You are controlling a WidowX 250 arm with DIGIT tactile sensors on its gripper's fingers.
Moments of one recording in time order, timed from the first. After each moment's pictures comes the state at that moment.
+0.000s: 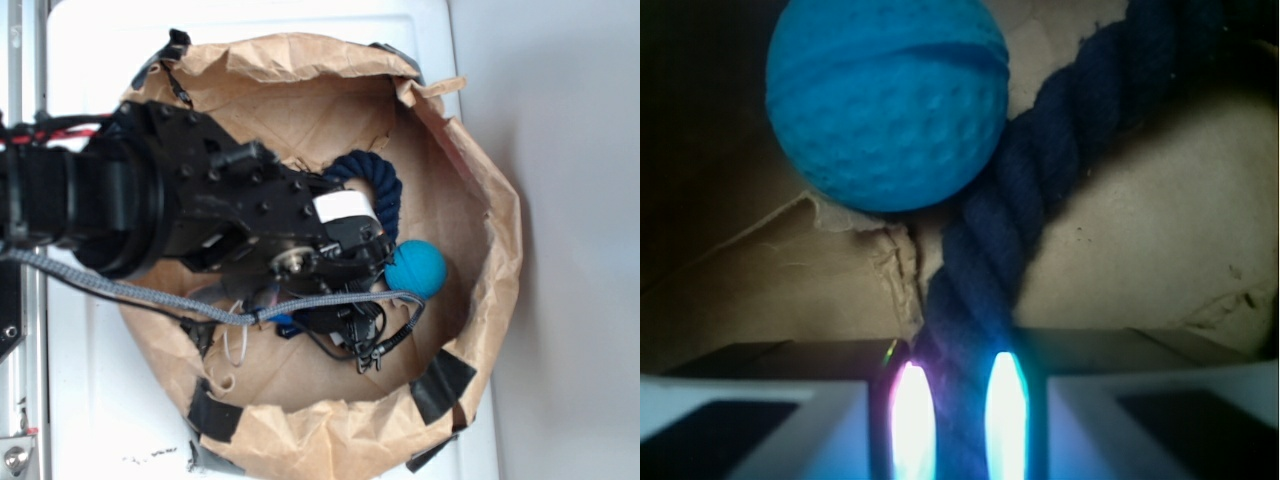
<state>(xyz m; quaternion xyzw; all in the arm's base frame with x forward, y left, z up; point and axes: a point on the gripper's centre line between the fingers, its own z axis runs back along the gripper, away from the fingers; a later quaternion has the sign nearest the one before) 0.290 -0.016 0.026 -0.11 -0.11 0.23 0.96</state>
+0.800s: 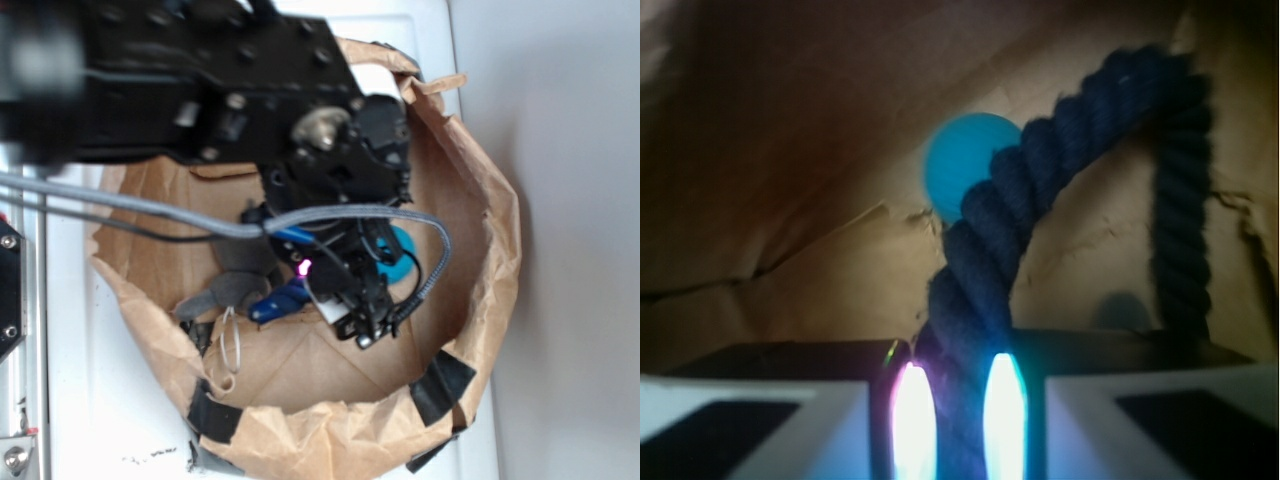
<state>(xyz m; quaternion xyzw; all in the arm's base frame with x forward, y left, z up) 0.272 -0.006 0.114 -0.15 -0.04 0.25 0.95</state>
